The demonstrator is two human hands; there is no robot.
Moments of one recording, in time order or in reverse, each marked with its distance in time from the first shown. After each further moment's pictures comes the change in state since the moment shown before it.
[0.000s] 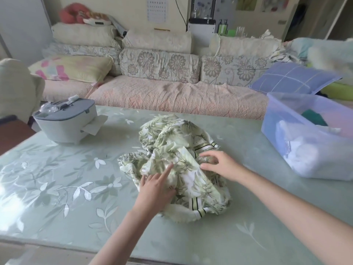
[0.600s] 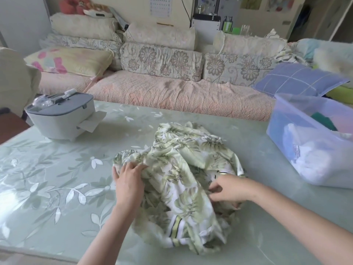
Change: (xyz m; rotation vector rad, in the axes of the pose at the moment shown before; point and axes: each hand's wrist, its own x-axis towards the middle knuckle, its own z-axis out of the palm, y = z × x) left_hand 0.030 -0.048 -0.007 0.115 0.389 -0.301; right_hand -0.005 0.006 0.011 -0.466 -0.384 0.165
